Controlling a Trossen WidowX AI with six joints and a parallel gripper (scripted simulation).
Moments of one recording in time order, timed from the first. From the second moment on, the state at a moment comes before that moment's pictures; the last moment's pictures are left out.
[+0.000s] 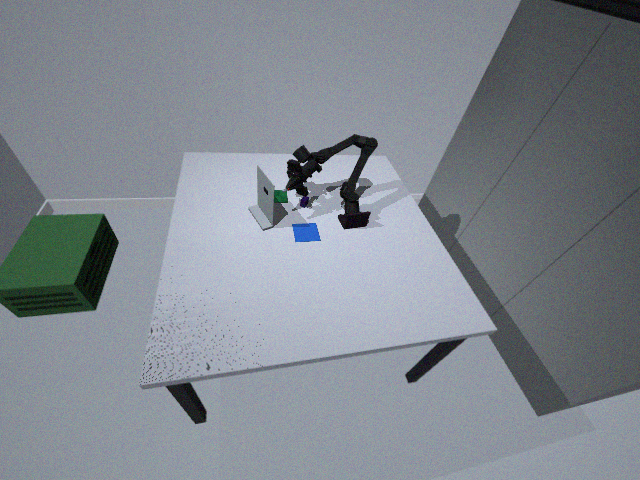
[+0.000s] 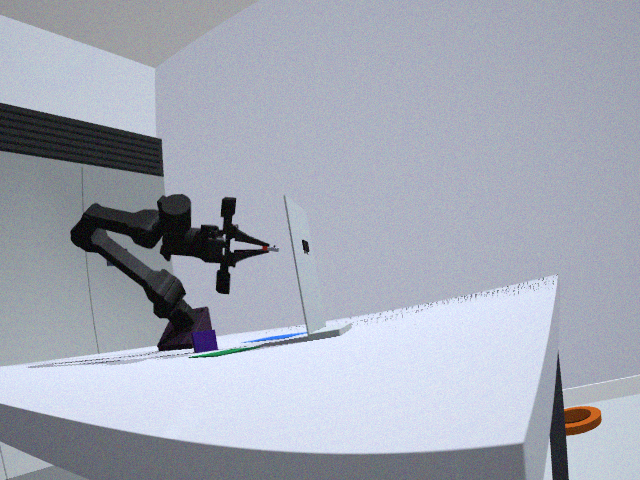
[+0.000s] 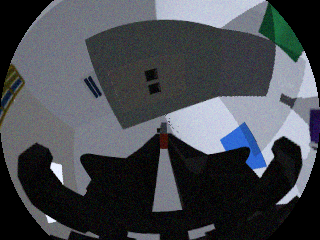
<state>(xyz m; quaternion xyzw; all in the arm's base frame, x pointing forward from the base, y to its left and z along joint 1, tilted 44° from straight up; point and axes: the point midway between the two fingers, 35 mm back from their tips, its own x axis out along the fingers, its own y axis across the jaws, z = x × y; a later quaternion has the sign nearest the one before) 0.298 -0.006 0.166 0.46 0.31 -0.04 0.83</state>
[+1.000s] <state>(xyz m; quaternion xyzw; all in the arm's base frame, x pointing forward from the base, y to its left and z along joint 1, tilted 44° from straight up) 0.283 0.023 0.066 0.47 0.37 -0.27 0.75</state>
